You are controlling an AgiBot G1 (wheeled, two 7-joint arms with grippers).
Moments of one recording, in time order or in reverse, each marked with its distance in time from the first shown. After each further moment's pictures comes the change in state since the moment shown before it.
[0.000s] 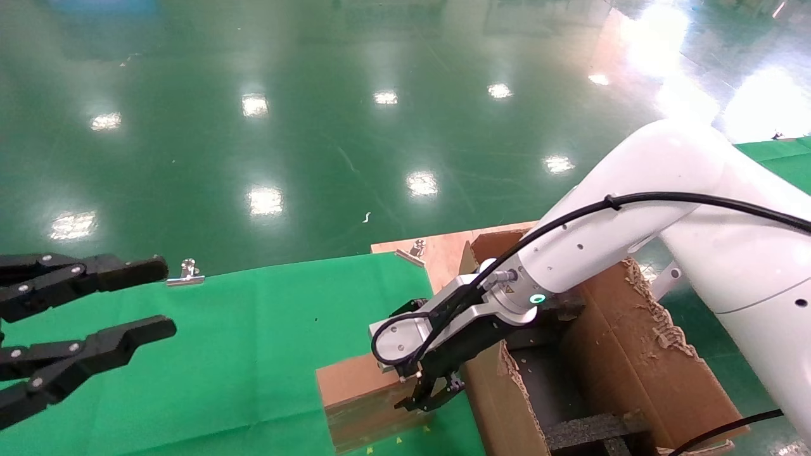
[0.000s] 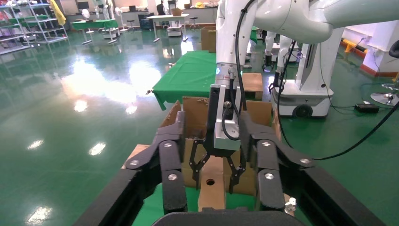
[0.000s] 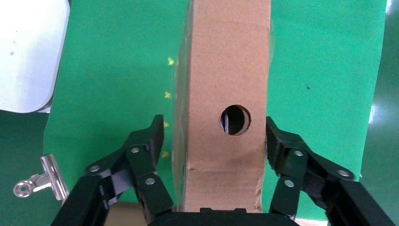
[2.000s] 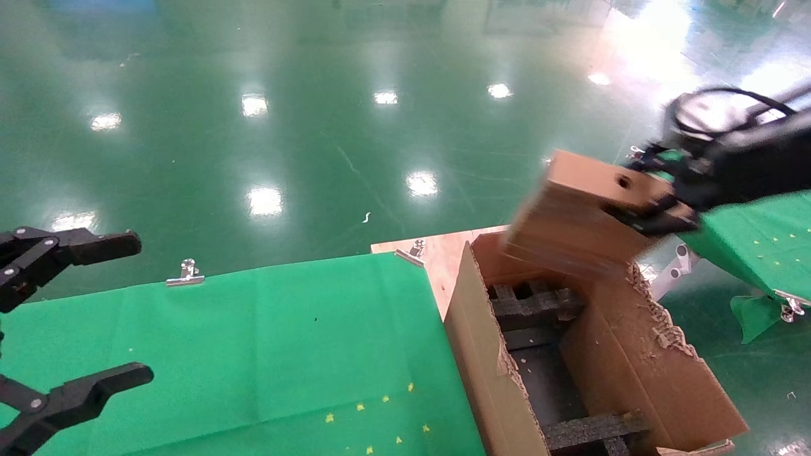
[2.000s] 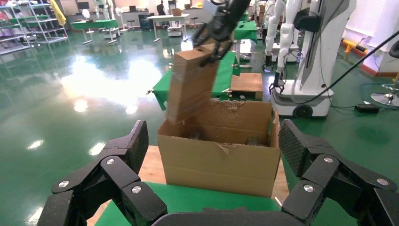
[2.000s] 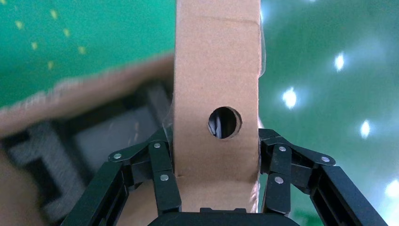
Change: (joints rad) left arm 0.000 0.000 0.000 0.000 0.000 0.000 0.000; right arm 0.544 0.503 -0.179 -0.323 0.181 -0.025 -0.040
